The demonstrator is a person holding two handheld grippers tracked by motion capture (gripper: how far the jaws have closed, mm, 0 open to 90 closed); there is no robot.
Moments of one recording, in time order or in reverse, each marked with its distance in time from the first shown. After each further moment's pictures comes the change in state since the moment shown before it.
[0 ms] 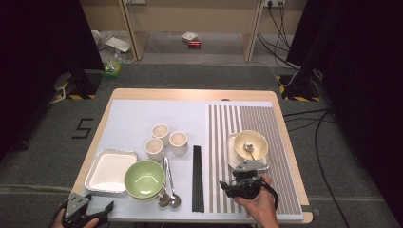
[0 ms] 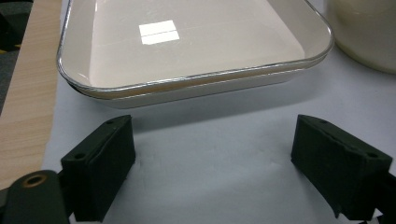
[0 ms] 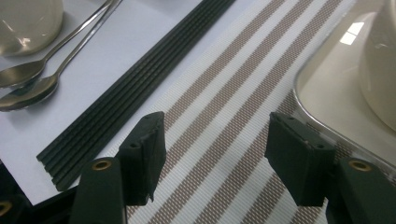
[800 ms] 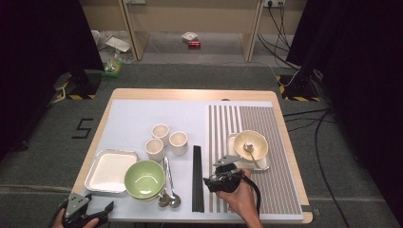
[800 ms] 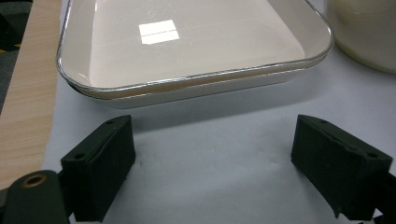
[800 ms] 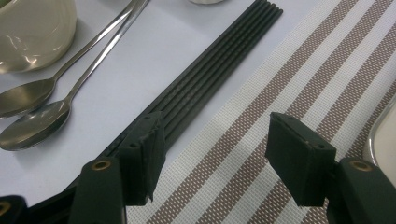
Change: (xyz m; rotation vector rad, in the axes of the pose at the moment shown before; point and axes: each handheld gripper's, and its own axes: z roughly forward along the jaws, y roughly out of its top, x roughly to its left) left arm 0.000 0.000 0.000 -0.003 0.003 -0.004; right arm 0.025 0.030 0.037 0.041 0.024 -0.044
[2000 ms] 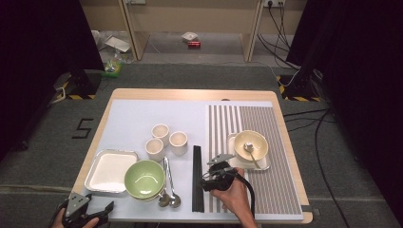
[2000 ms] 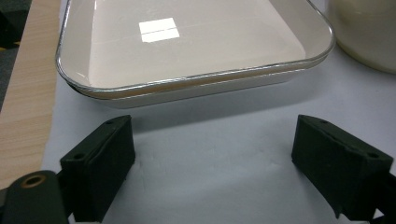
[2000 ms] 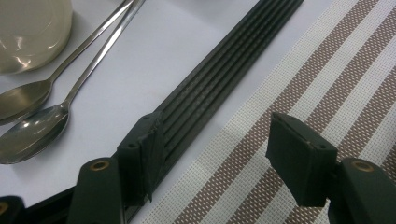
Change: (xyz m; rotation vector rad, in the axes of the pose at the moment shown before) left arm 0.000 0.002 0.000 0.016 -0.005 -0.003; right arm 0.007 0.008 0.016 0.052 0.008 0.027
